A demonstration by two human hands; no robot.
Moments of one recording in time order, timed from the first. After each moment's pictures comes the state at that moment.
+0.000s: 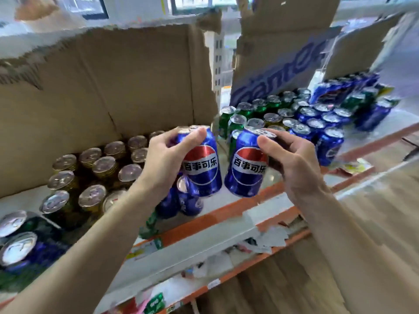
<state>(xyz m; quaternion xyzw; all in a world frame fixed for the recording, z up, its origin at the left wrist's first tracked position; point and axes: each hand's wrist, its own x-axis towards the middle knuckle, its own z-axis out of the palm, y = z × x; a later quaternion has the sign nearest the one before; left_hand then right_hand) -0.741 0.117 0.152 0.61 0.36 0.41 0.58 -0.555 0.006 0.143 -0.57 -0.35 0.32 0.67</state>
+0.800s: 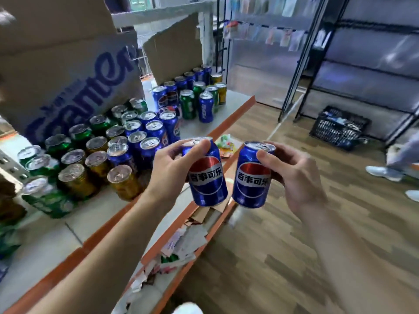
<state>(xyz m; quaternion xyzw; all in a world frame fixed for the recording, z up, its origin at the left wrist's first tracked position) -0.378 -0.071 0.138 0.66 0.23 0.23 0.68 -0.273 -0.253 0.130 -0.62 -0.16 0.15 0.75</state>
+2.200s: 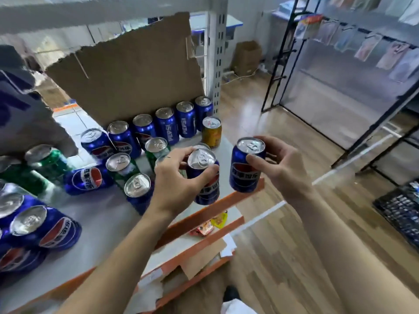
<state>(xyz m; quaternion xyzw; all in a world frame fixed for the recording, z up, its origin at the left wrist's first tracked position) 0.118 0.053 0.073 0.74 0.36 0.38 0.42 0.315 -0.052 0.091 -0.65 -0.39 0.27 0.59</state>
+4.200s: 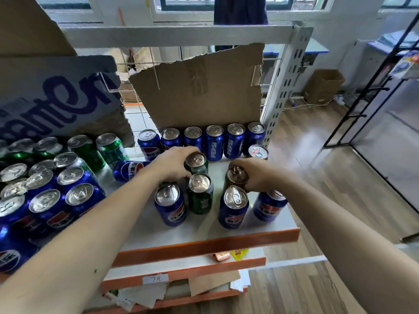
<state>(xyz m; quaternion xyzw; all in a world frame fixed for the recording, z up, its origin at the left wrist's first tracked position) 0.079 0.193 0.066 0.83 0.50 0.03 0.23 0.330 0.121 0.067 -0.62 -0.75 0.20 0.00</state>
